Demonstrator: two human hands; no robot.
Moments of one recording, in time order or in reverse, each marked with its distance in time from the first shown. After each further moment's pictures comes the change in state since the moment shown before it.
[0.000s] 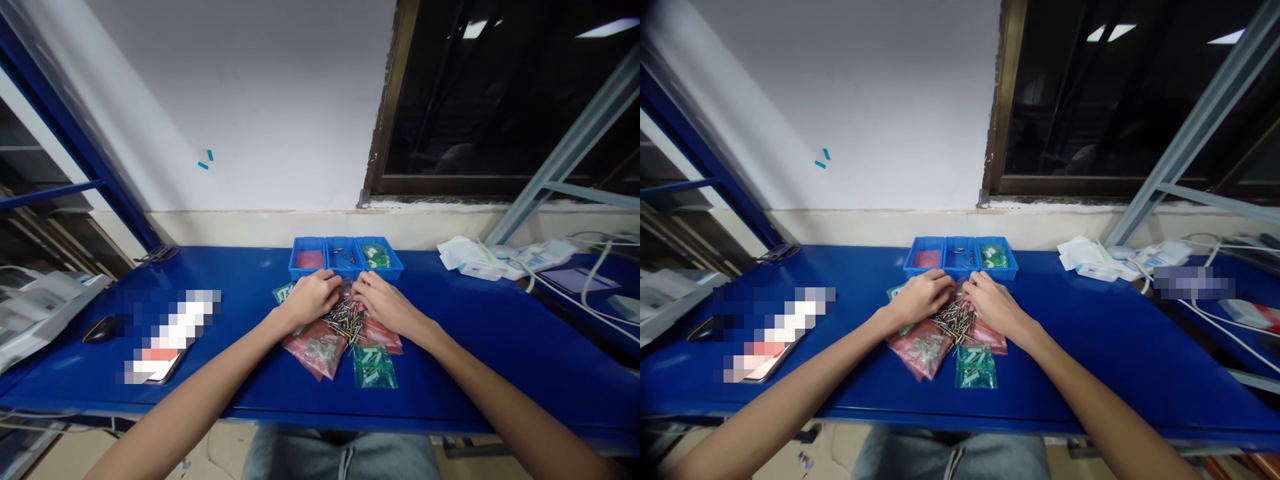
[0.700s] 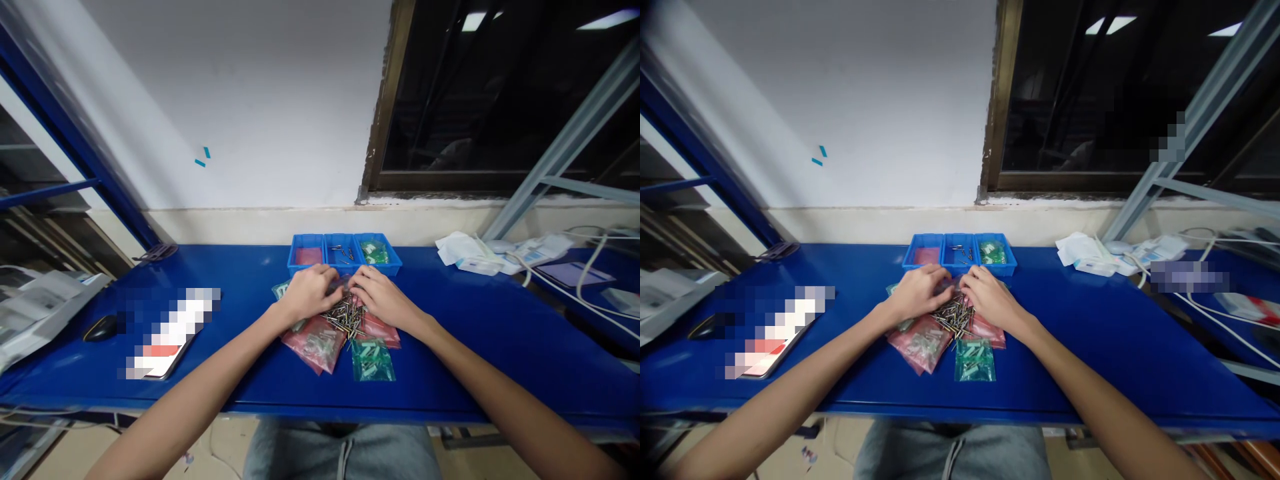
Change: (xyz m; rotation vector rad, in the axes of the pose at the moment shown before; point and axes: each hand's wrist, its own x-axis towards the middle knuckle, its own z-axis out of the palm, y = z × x) left_hand 0.000 0.000 -0.007 -0.012 0.074 -0.044; right_hand 0.001 0.003 0.005 0.176 0.051 0.048
